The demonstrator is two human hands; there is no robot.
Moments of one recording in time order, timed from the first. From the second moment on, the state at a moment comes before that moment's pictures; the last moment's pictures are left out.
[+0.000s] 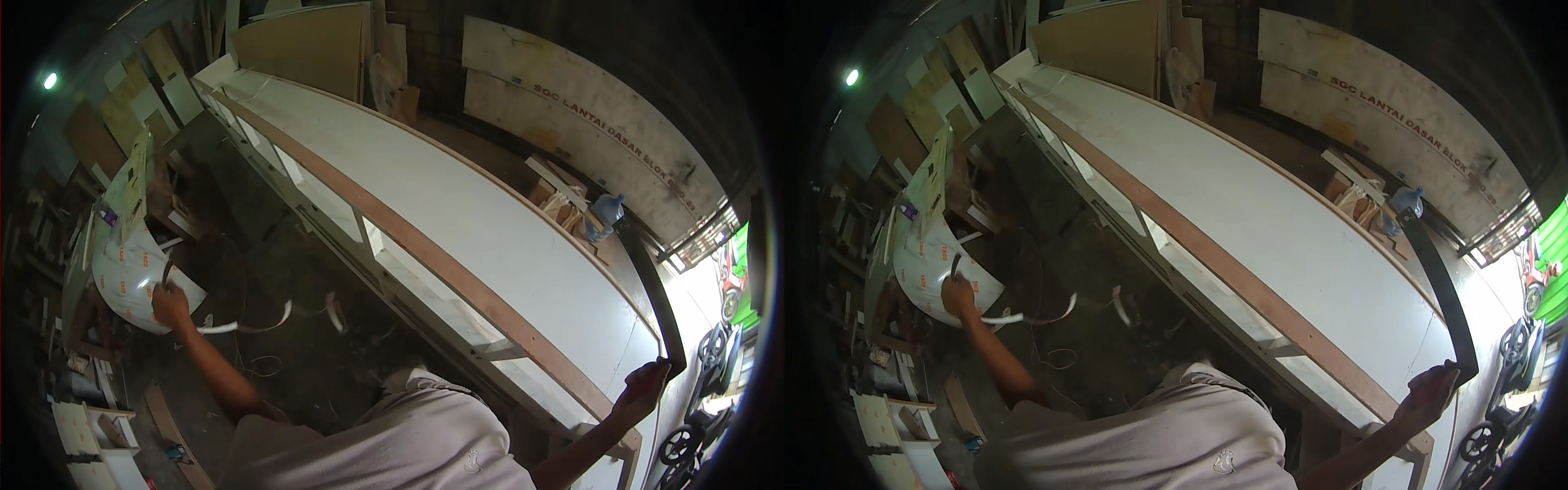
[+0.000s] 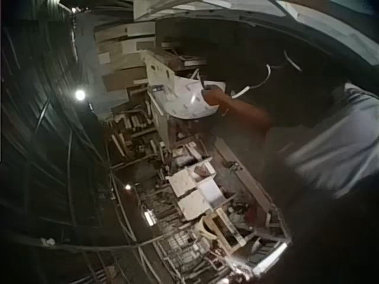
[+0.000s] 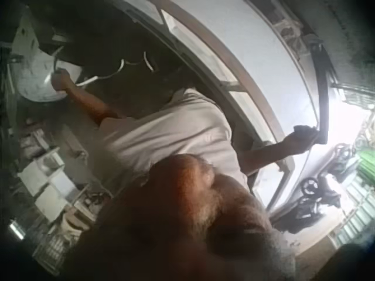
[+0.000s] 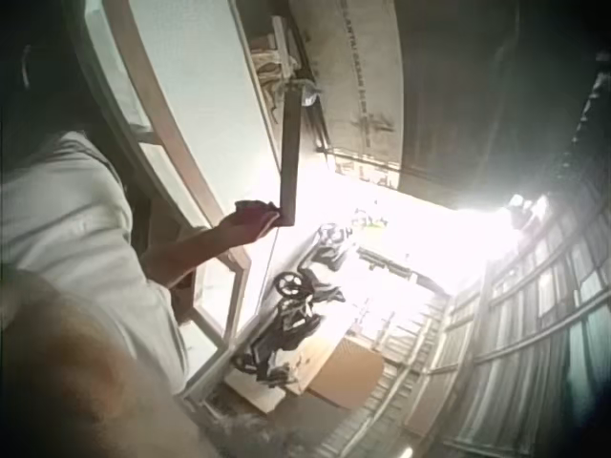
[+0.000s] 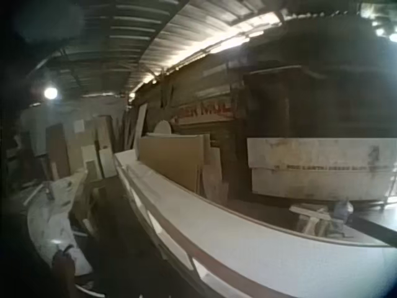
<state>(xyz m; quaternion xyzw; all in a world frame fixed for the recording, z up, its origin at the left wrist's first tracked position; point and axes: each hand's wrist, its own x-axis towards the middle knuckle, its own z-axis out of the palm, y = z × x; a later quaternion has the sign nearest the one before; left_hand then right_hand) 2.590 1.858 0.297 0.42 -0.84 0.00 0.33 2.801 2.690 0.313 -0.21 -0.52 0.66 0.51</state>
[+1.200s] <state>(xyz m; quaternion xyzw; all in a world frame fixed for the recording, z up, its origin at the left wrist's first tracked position) 2.953 2.699 0.253 0.80 0.42 0.30 0.29 3.324 2.432 0.278 -0.49 -0.29 0.10 0.81</state>
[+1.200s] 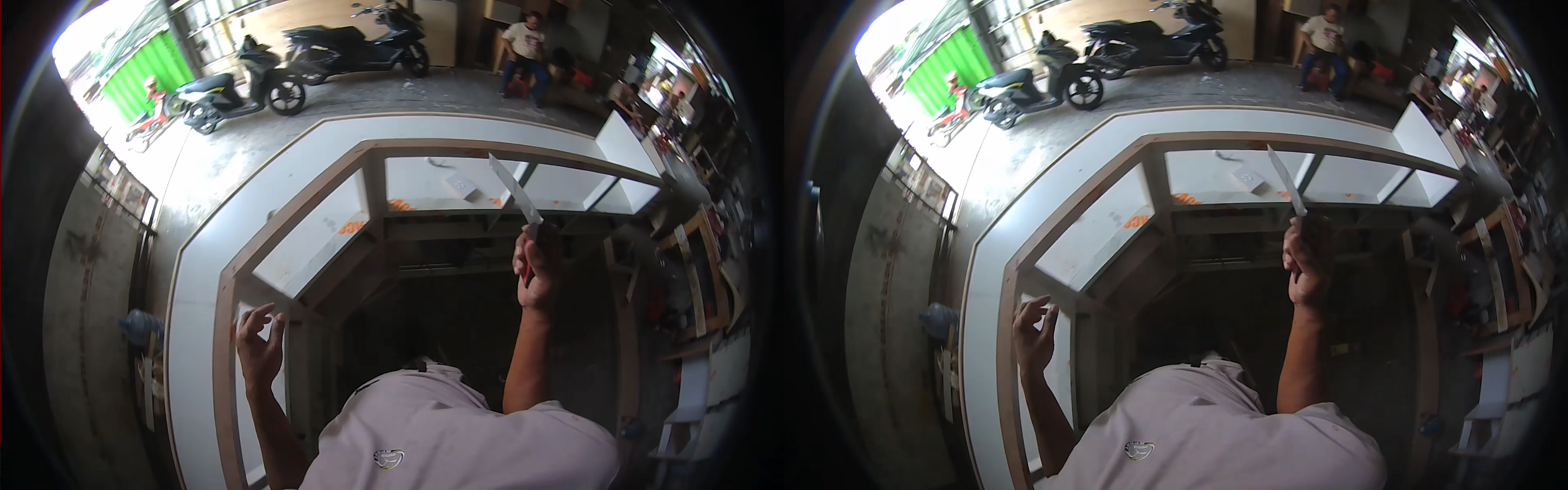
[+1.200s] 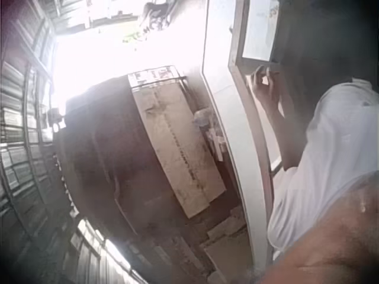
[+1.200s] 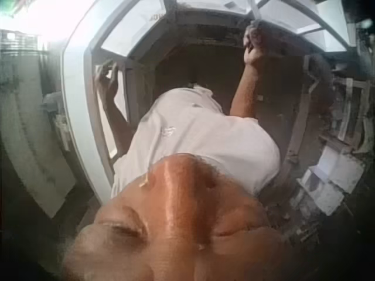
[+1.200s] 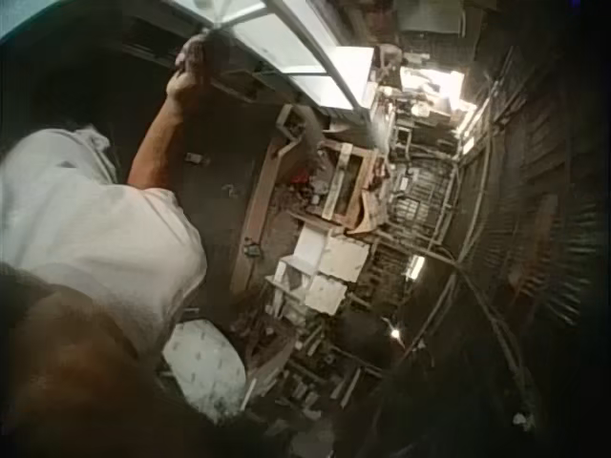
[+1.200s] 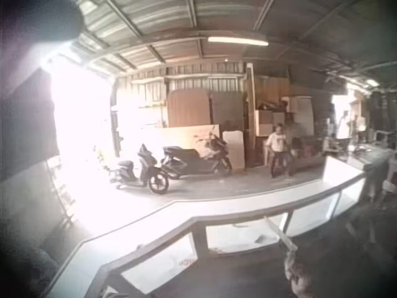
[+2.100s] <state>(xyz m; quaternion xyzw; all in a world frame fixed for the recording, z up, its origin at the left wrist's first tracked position) 3.386 2.778 0.249 0.88 0.13 0.21 0.41 3.458 2.359 0.271 -0.66 -0.05 -0.23 0.71</state>
